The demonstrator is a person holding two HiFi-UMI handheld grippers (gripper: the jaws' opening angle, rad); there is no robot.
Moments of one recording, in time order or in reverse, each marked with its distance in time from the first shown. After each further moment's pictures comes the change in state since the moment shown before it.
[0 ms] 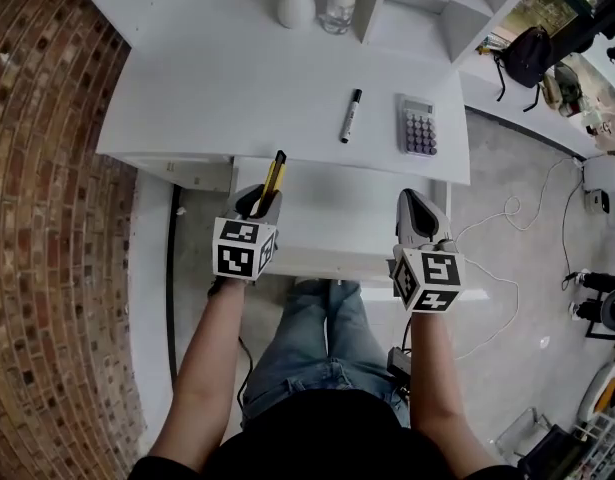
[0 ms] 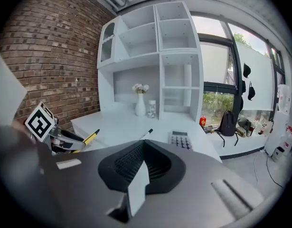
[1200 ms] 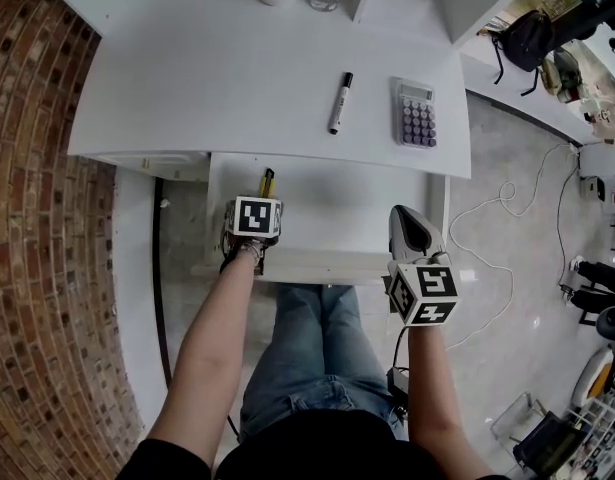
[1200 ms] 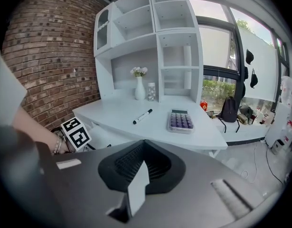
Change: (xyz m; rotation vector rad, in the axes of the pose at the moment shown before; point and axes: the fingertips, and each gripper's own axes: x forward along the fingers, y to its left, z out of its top) left arm 0.101 0.028 -0.140 -0.165 0.529 0.128; right arm 0.010 -0.008 -0.069 0.039 0.155 0.032
